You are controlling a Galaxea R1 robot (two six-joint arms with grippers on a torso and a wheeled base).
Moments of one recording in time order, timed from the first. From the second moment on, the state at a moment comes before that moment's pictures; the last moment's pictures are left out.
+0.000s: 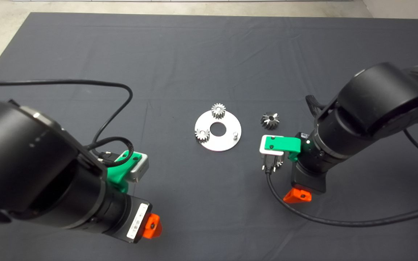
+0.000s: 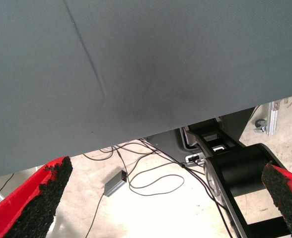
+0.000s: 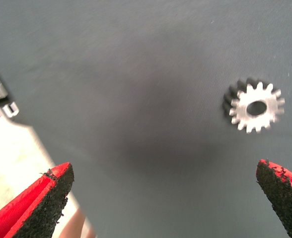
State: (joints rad) left arm -0.55 2.40 -0.38 0.11 1.52 -1.76; right arm 0.41 2.51 -0.69 -0.17 -1.53 0.64
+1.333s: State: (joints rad) left arm -0.55 2.37 -0.37 0.11 1.52 -1.76; right arm 0.29 2.42 -0.77 -0.46 -1.53 0.66
